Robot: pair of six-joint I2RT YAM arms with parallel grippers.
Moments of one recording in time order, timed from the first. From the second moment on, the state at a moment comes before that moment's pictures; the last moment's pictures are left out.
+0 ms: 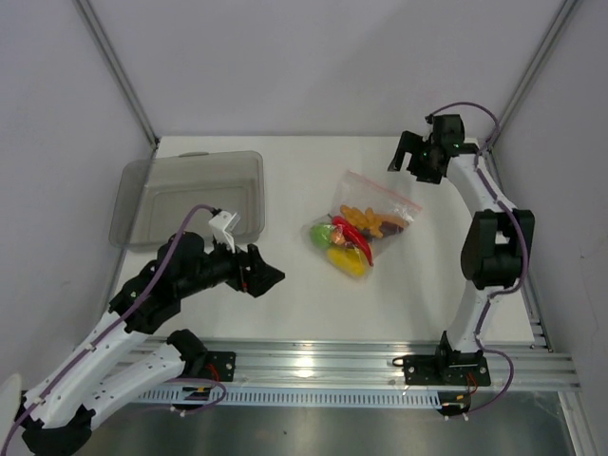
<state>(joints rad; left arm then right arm) -0.71 0.64 0.83 -0.60 0.19 -0.44 0.06 1.97 1.71 -0.56 -0.23 0.32</state>
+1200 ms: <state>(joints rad) -0.42 0.00 0.05 0.31 0.16 -0.64 0.40 0.05 0.25 -0.29 0.00 0.65</state>
